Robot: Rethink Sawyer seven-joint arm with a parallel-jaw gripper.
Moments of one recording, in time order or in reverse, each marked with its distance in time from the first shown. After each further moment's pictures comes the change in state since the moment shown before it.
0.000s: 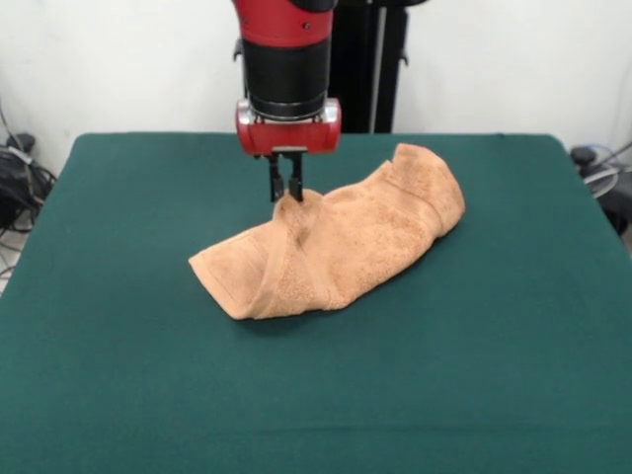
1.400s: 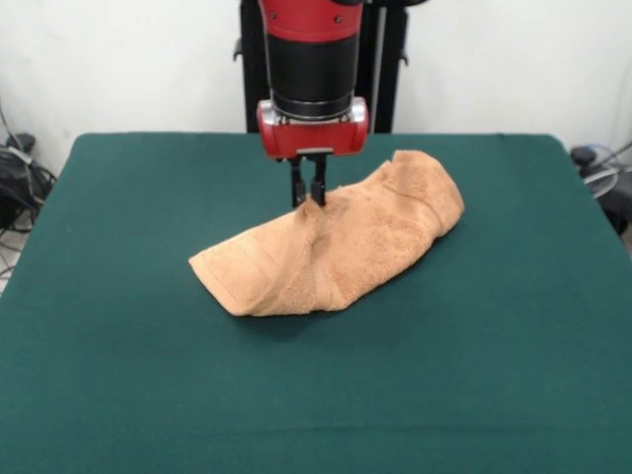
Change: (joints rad) arm 0.046 -0.019 0.018 -0.045 0.000 0.045 0.000
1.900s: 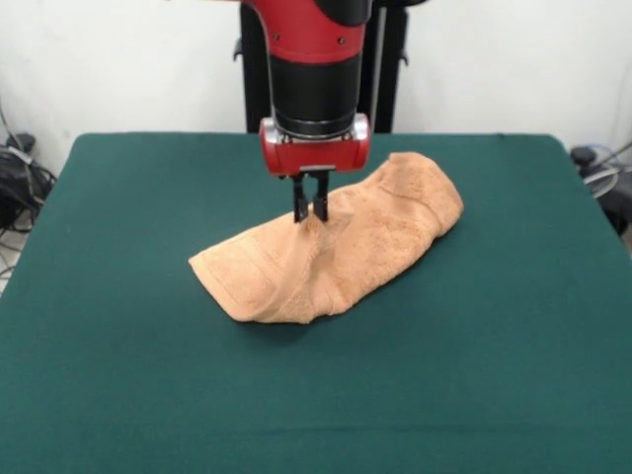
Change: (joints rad) arm 0.008 0.048 0.000 -0.051 0.000 0.014 0.000
